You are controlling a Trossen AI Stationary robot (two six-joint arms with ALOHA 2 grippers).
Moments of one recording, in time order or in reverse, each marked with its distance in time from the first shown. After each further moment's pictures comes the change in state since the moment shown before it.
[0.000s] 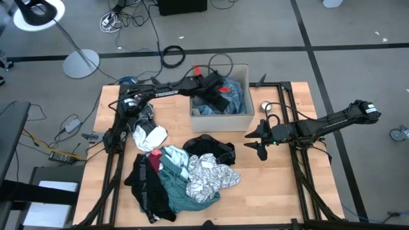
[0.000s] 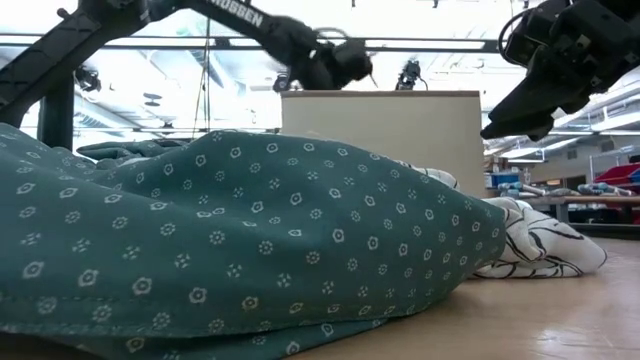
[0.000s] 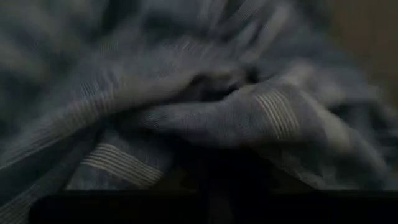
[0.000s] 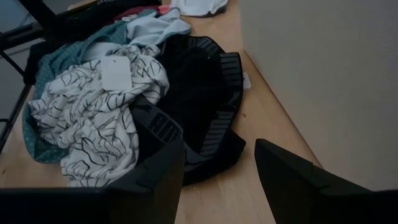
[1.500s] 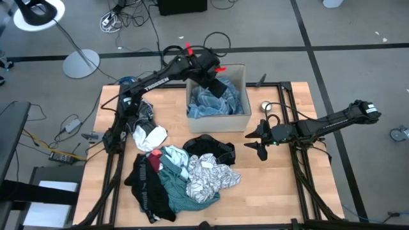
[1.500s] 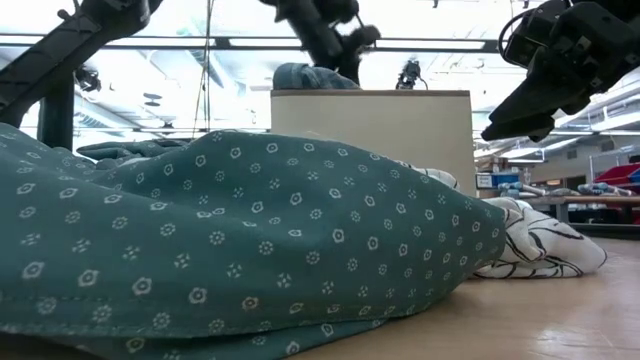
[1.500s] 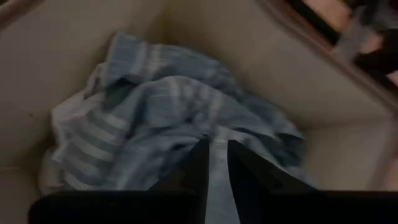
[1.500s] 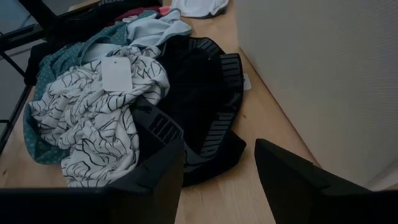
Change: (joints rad) left arm 0.019 -0.002 0.443 -0.431 0.045 0.037; right arm 0.000 0.000 0.000 -0.001 0.000 0.000
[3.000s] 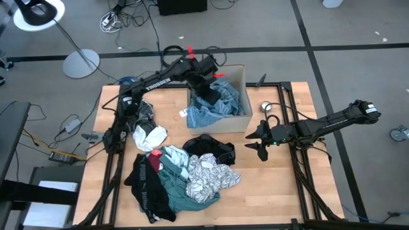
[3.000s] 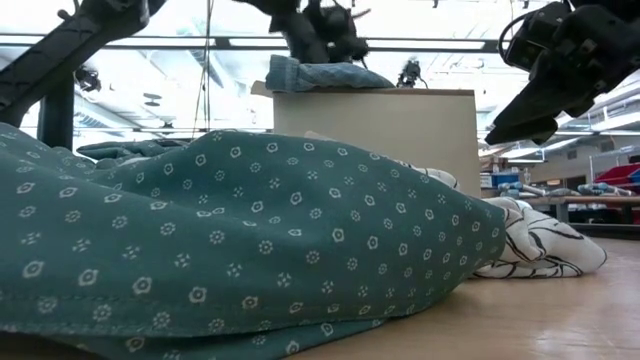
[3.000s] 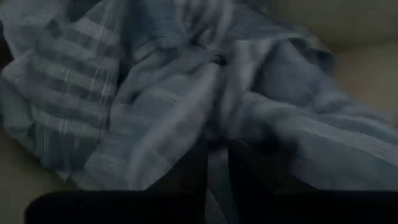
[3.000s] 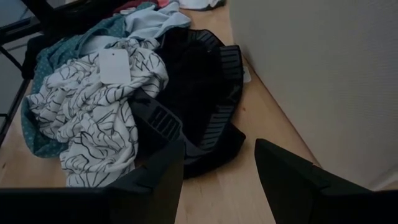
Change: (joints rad) left arm 0.024 0.000 -0.105 -0.137 0.156 -0.025; right arm 0.000 0.000 0.000 -0.025 -0.010 0.007
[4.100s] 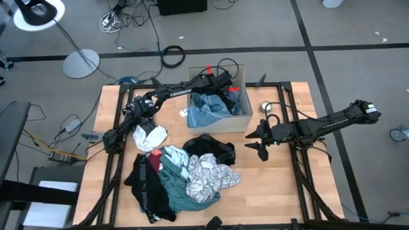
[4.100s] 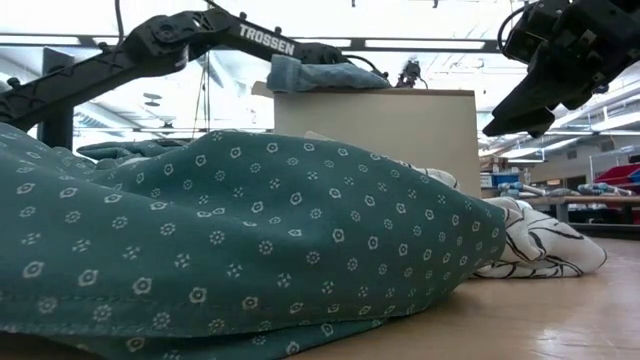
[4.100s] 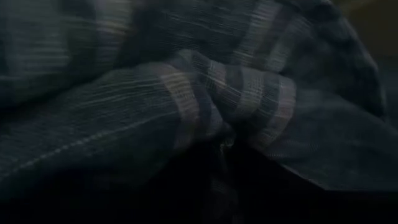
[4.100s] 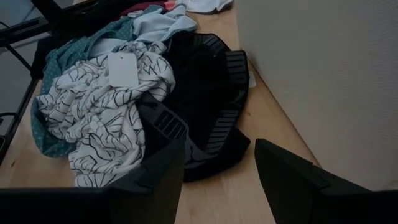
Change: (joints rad) left arm -0.033 0.307 0.060 0.296 -0.112 0.020; right arm 0.000 0.000 0.029 -0.021 -0.014 -0.020
